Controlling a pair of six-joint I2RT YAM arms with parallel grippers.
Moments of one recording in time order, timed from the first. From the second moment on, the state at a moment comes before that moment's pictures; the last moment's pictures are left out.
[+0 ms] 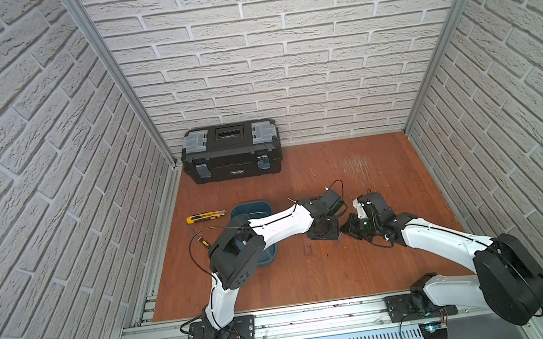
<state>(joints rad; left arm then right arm) -1.00 1.96 1.47 -0.71 0.03 -0.72 0.37 1.24 0.57 -0.26 -0.29 0.88</state>
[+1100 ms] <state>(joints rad) -0.71 1.03 1.04 -0.99 -0.29 -0.77 0.76 1.88 1.39 -0.28 -0.39 0.87</state>
